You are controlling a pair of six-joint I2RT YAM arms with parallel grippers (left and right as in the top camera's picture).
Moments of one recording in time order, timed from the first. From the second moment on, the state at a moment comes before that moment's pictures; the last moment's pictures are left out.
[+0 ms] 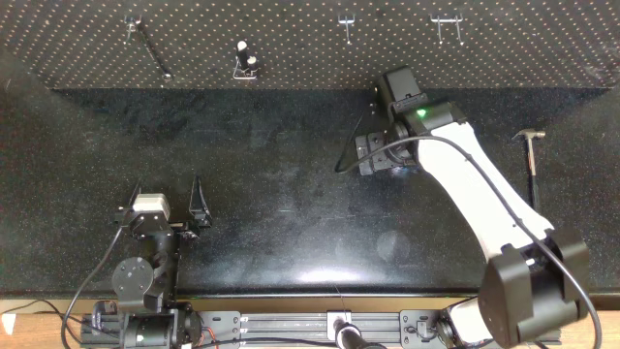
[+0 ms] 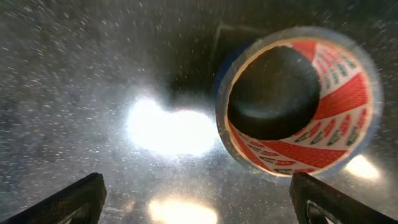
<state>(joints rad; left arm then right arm) 0.06 0.02 0.01 -0.07 0.02 -0.02 0.33 1.67 1.25 -0.96 -0.04 0.16</state>
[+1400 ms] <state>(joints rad) 0.06 0.02 0.01 -0.07 0.02 -0.02 0.30 1.85 1.30 -0.93 -0.04 0.16</state>
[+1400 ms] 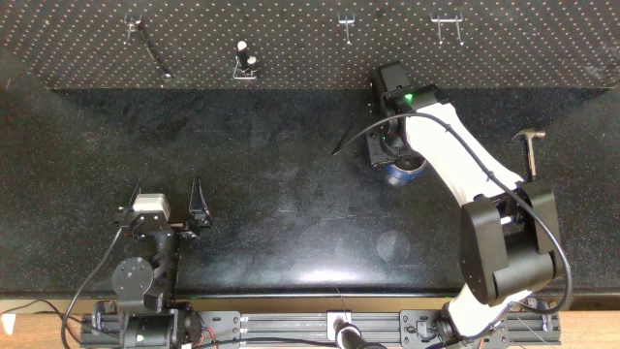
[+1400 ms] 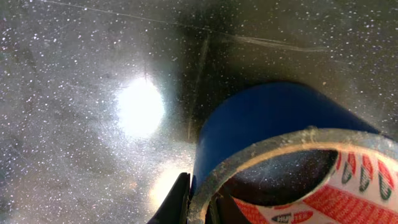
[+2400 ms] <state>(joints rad) 0.06 0.02 0.01 -0.07 0.02 -0.02 0.31 1.41 1.29 -0.67 -0.04 0.18</state>
